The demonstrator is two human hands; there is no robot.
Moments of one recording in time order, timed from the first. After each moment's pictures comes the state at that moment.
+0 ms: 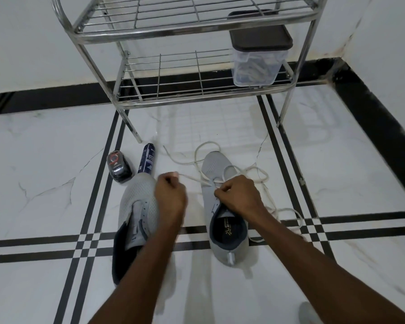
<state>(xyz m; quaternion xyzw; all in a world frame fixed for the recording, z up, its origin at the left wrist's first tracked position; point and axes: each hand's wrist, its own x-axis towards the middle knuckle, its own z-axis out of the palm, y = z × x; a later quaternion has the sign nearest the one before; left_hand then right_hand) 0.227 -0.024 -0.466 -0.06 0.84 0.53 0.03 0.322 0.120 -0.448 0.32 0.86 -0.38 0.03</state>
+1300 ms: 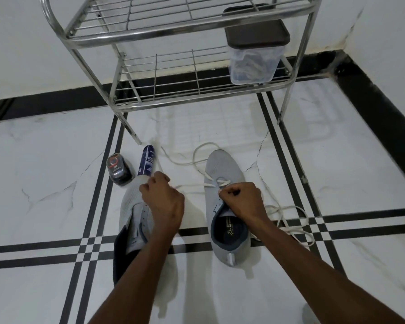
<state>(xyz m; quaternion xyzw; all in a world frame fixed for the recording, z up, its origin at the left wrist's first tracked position) 0.221 -0.036 -0.466 0.05 0.96 0.27 -0.05 0.337 0.119 -0.465 0.36 0.78 -0.50 -0.06</state>
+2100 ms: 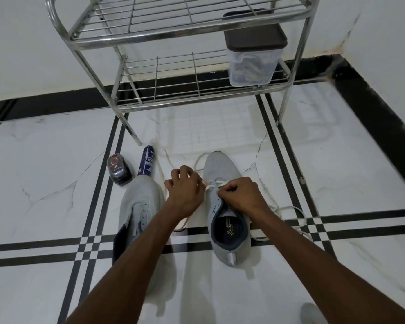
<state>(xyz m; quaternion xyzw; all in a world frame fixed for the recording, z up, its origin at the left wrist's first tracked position) 0.220 -0.013 -0.467 0.32 0.93 0.16 0.10 0.329 0.131 -0.458 0.33 0.82 -0.47 0.00</state>
